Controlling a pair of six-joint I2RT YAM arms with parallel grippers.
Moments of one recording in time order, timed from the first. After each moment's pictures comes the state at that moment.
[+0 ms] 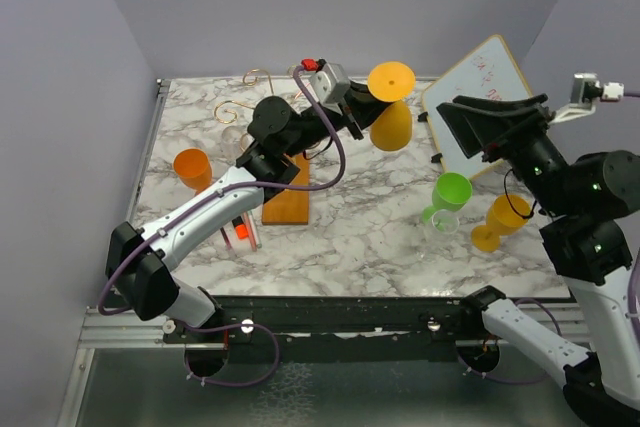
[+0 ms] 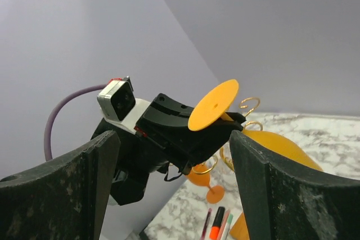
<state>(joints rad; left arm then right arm) -0.77 1.46 1.34 0.58 0.36 -0.16 0.43 0.76 1.29 -0.11 -0.19 0.66</state>
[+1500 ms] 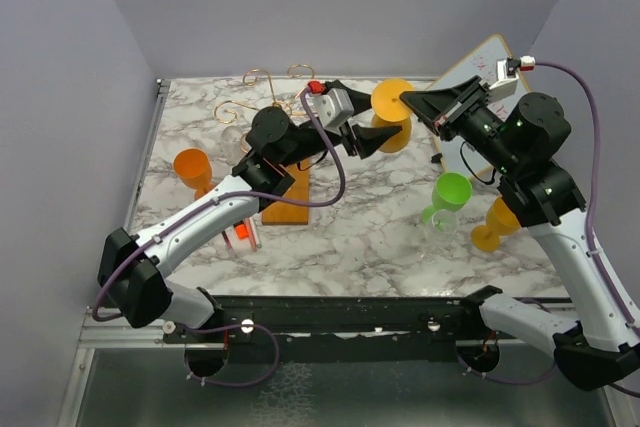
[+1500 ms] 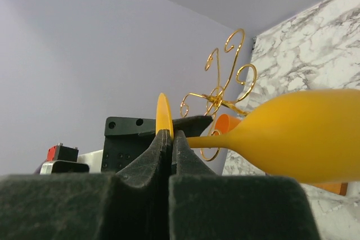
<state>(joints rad) -0.78 1.42 1.24 0.56 0.49 0.00 0.43 1.02 1.35 -0.27 -0.20 1.09</state>
